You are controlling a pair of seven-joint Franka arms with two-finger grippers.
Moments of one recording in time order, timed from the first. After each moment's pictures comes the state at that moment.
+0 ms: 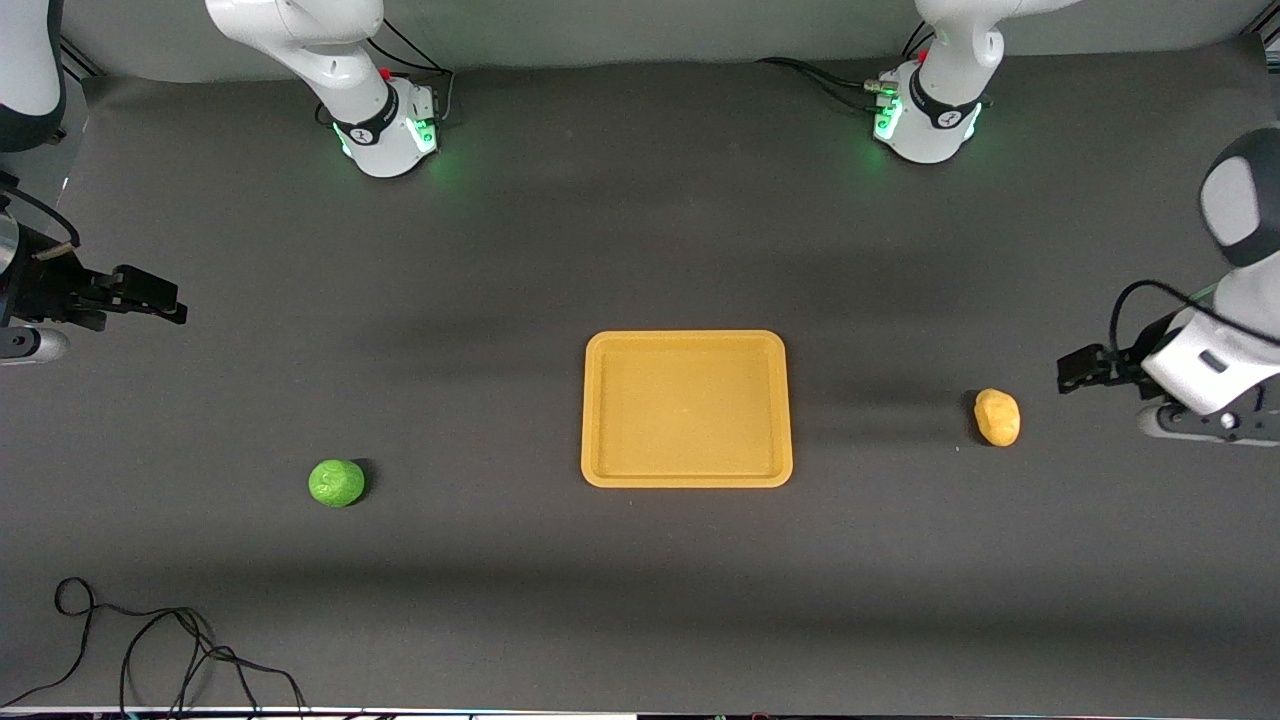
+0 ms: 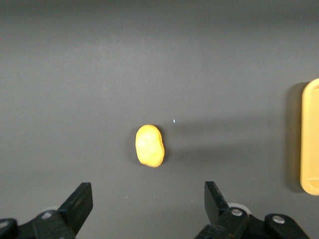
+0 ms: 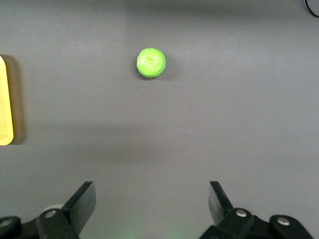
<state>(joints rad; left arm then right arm) 0.15 0.21 -0.14 -1.77 0.02 1.97 0.09 -0.02 0.06 -0.03 -1.59 0.00 1.57 -0.09</state>
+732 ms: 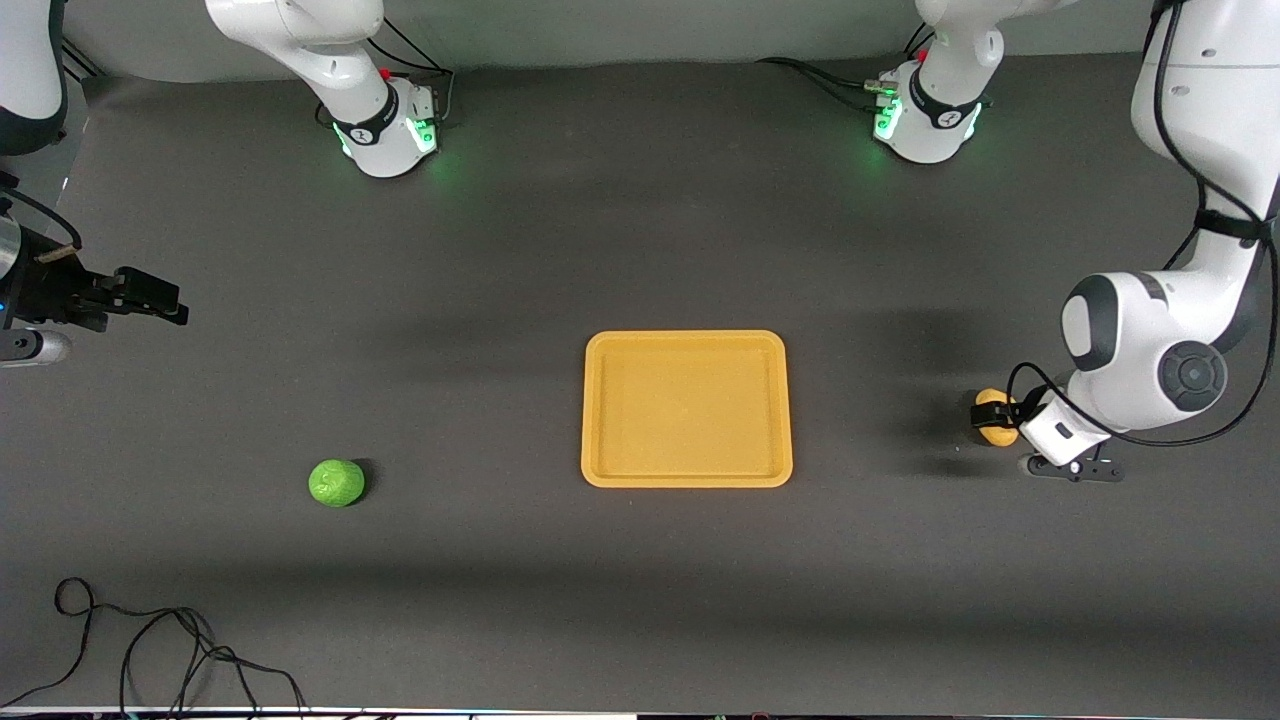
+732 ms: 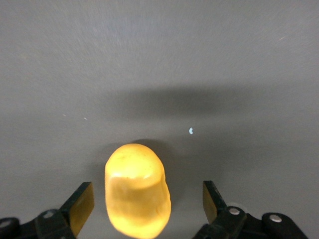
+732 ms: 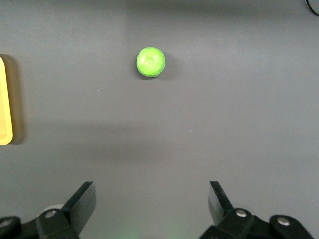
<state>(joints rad) 0.17 0.51 -0.14 -1.93 0.03 2.31 0.11 -0.02 0.06 -0.03 -1.59 0.00 1.57 -0.09</state>
